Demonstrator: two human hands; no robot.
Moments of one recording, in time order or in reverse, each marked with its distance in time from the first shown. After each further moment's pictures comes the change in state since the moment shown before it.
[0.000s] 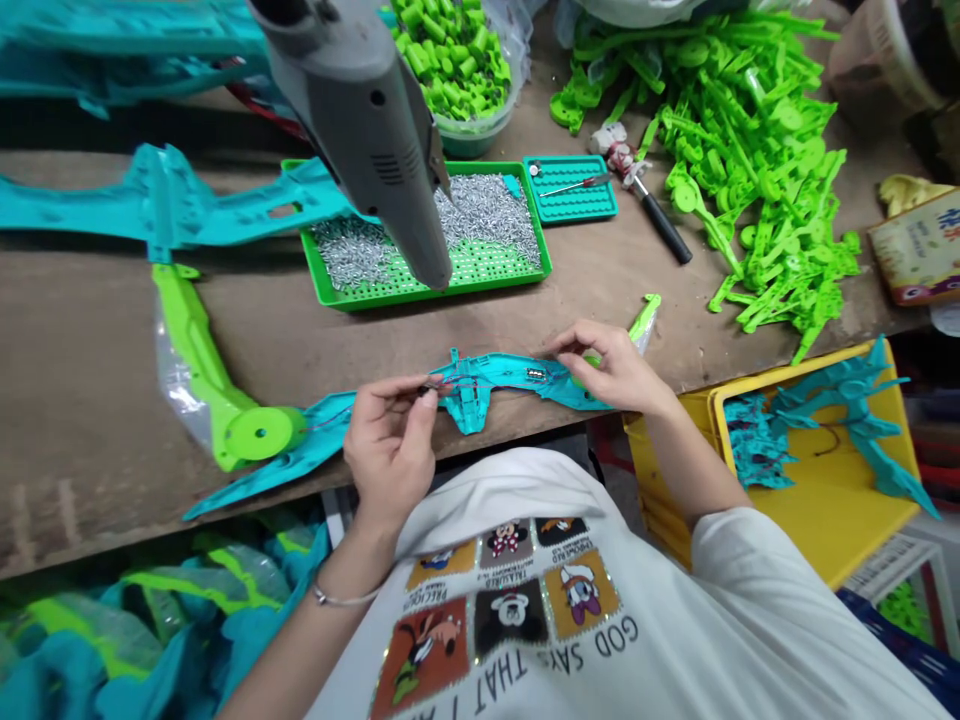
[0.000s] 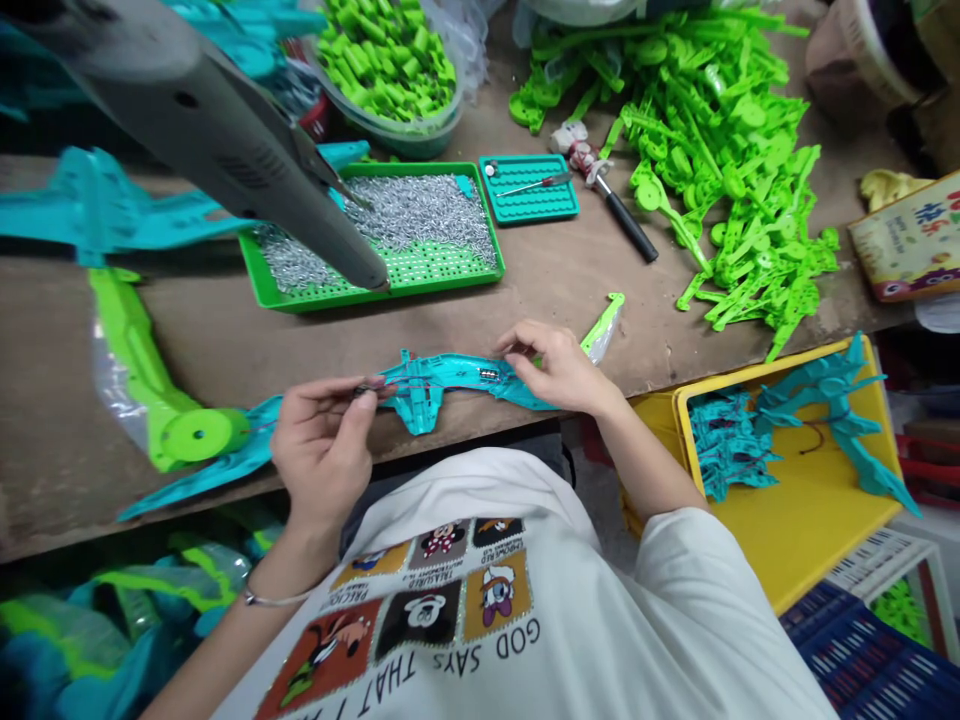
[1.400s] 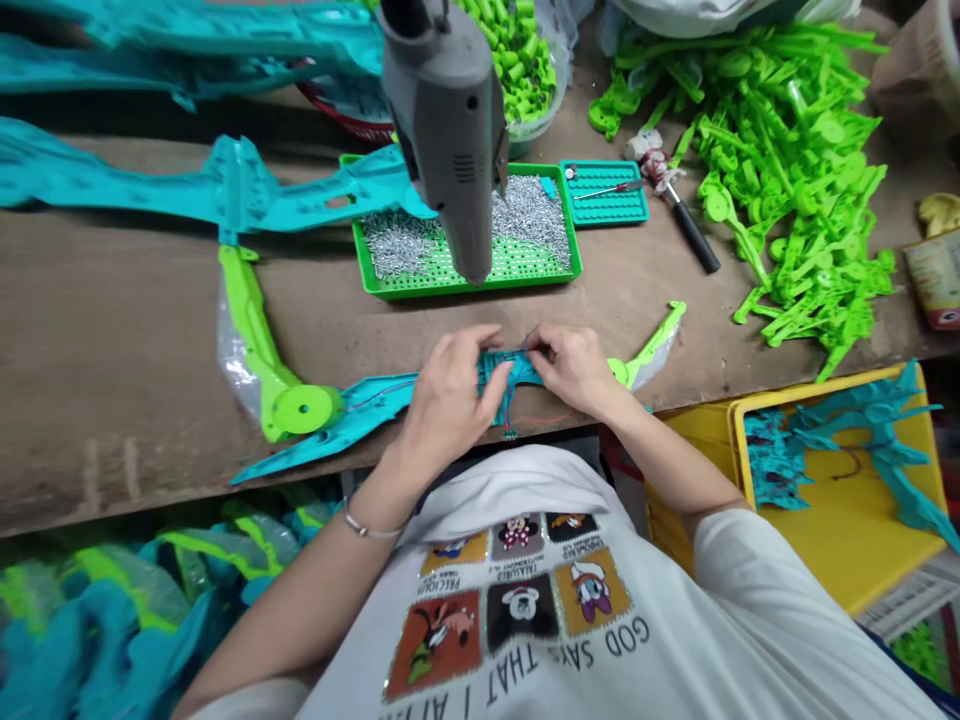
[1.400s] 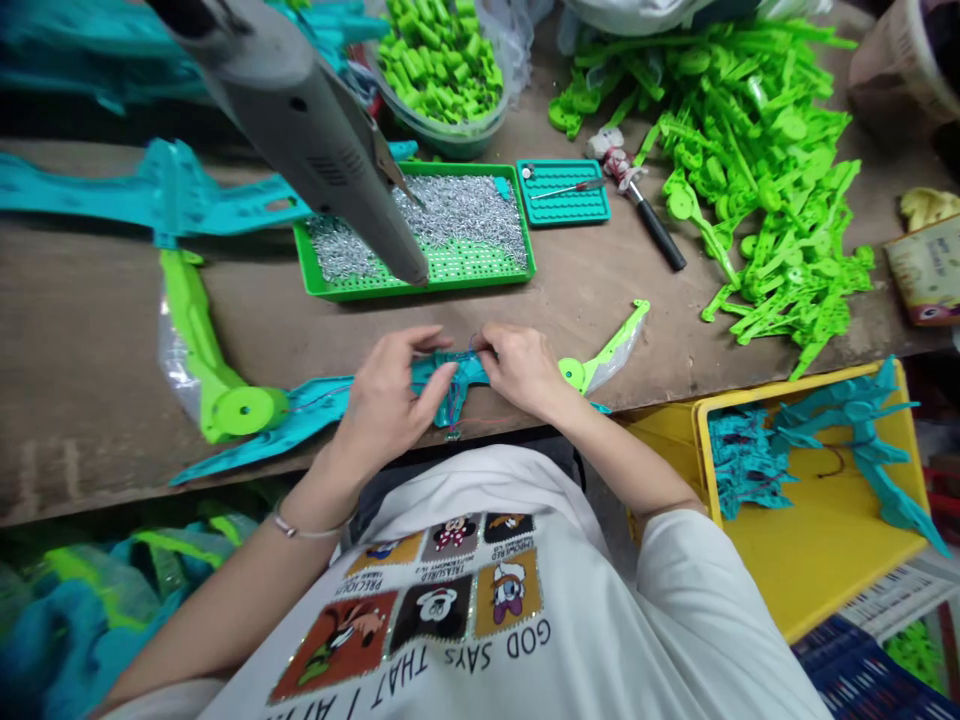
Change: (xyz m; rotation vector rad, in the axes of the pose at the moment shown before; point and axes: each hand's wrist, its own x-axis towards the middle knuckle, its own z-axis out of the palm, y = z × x) left_hand 0.042 0.024 0.007 0.513 -0.329 0.381; right_hand 0.041 -0.005 0.068 -0.276 0.056 0.031
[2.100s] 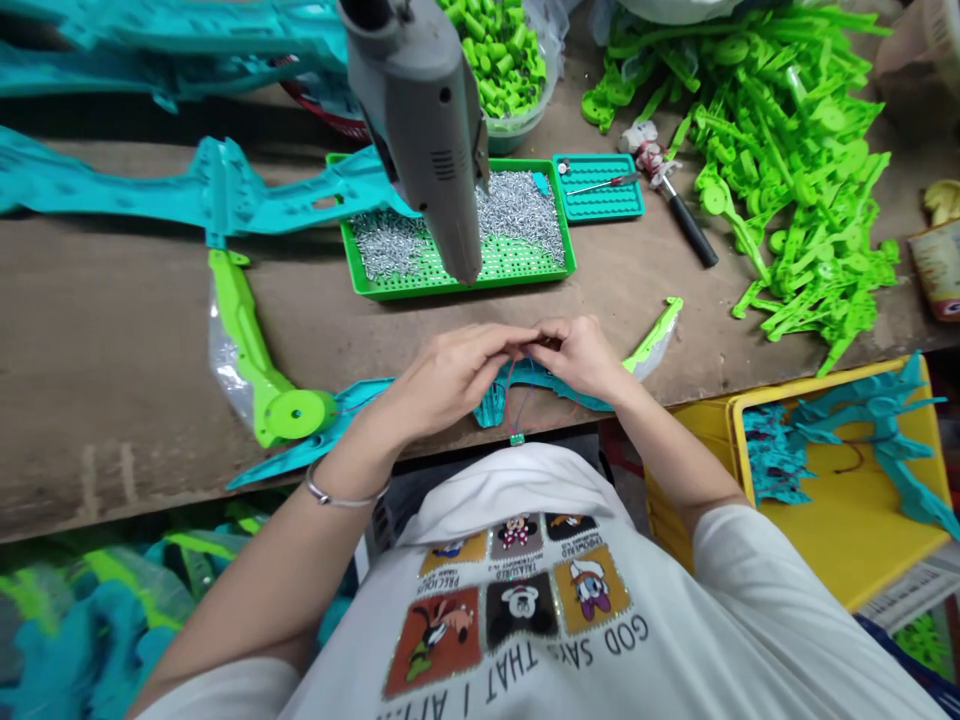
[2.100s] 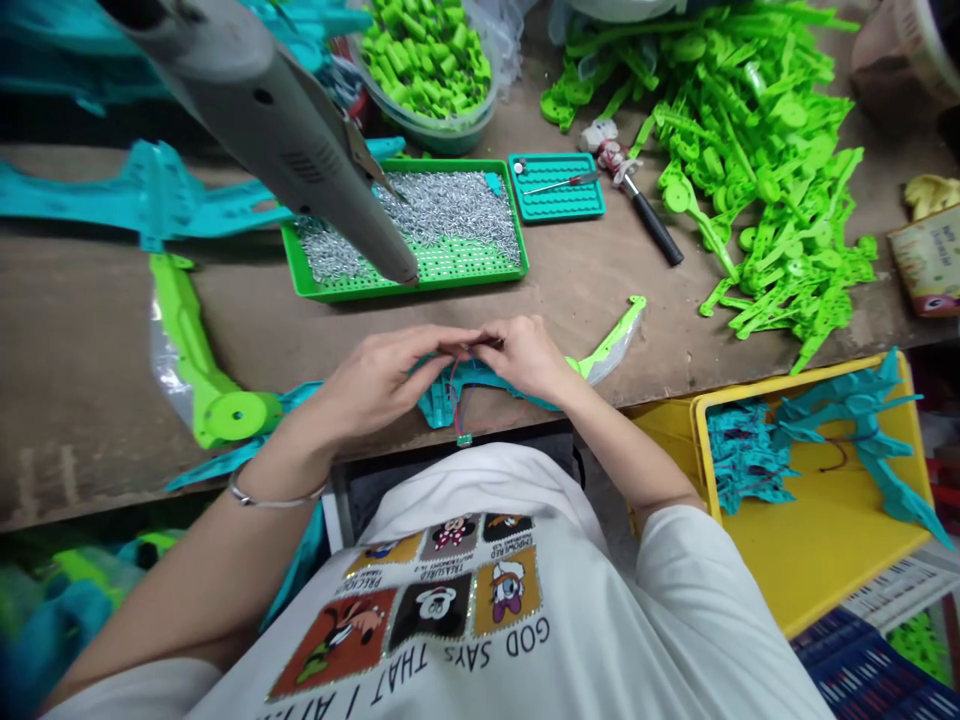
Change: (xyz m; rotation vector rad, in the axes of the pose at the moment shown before) left_hand 0.042 -0.006 -0.021 -0.265 -0.377 0.232; right_hand 0.007 0.004 -0.021 0.233 -0.071 0.030
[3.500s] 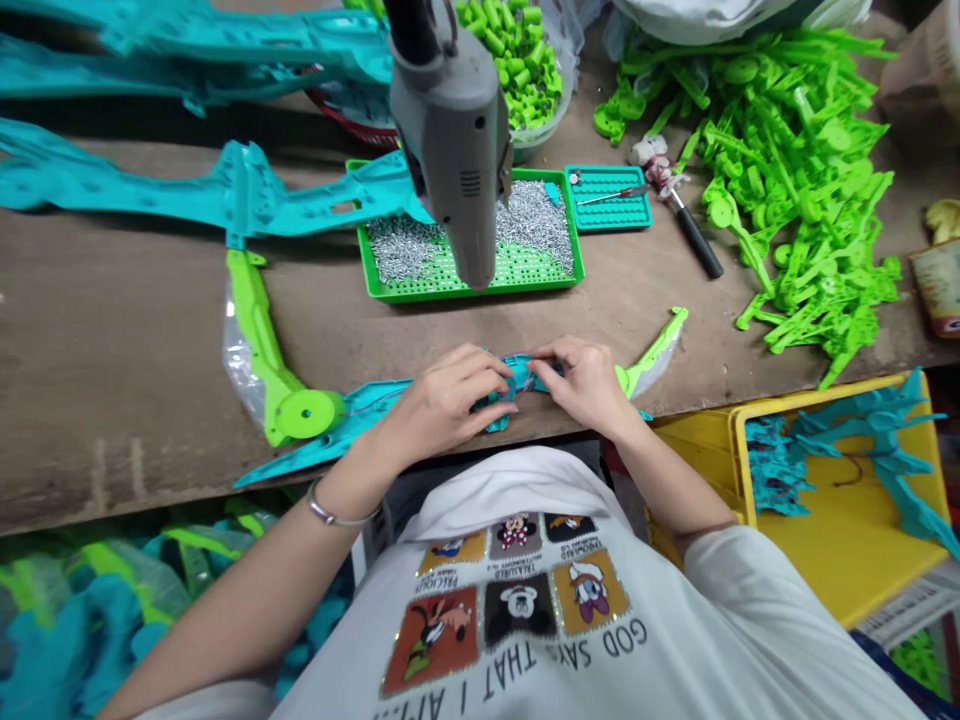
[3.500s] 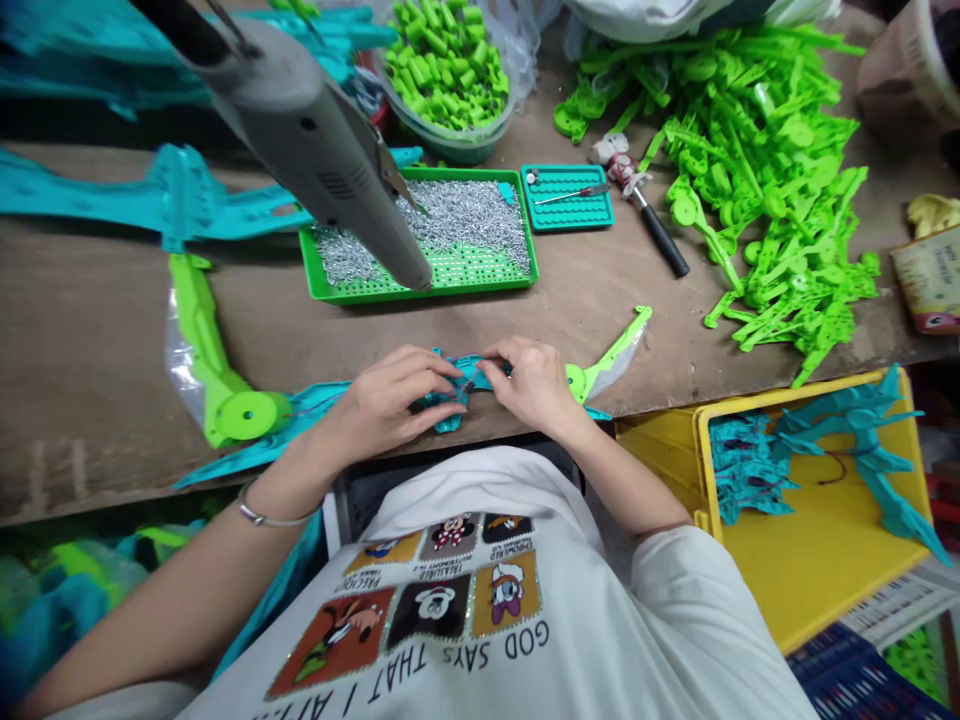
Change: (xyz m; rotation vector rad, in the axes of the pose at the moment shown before) left_hand -0.033 -0.019 0.014 0.194 0.069 0.147; right_hand -0.023 -0.004 0.020 -0.161 0.150 0.005
